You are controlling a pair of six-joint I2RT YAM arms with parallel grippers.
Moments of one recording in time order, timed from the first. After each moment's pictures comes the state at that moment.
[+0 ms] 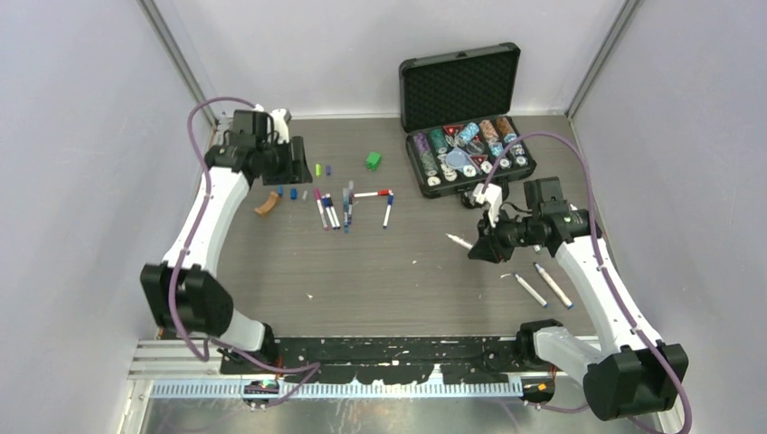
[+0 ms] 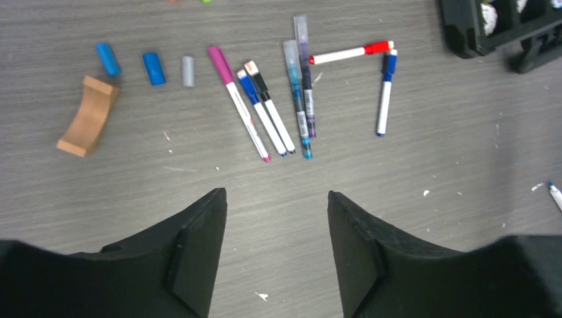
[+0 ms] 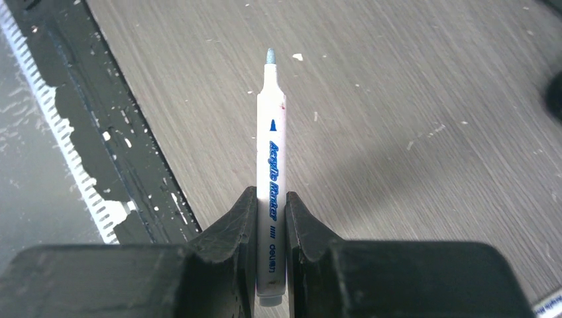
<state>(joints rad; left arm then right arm) -0.12 1.53 1.51 -0.85 0.21 -0.16 0.14 1.04 0.92 -0.94 -0.77 -0.61</state>
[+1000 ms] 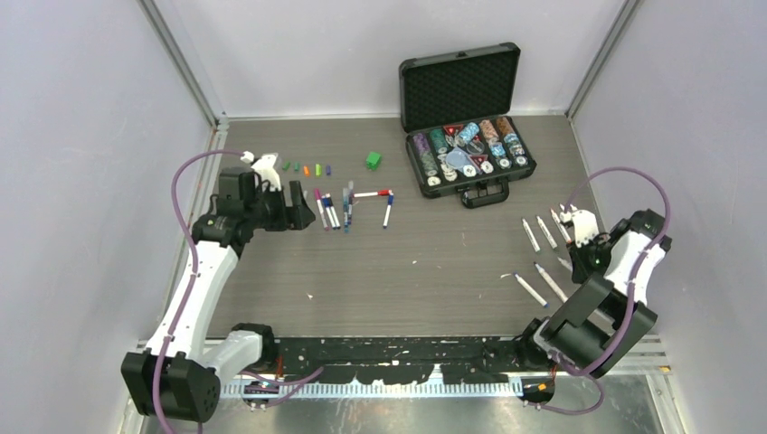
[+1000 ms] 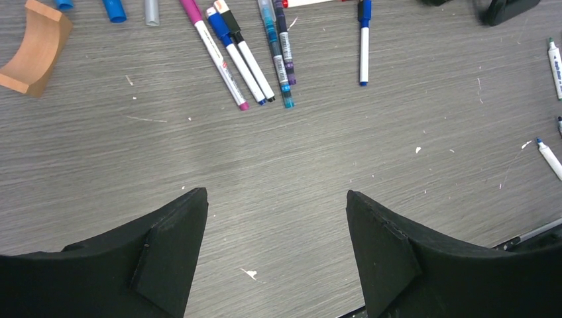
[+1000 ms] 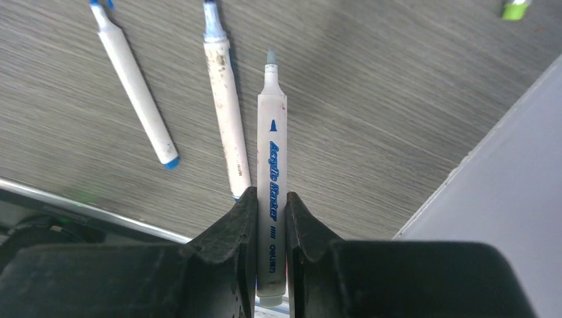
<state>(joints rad) -0.10 1.02 0.96 -0.64 0.30 -0.18 -0.76 1.23 0.87 -1.03 -0.33 -1.16</state>
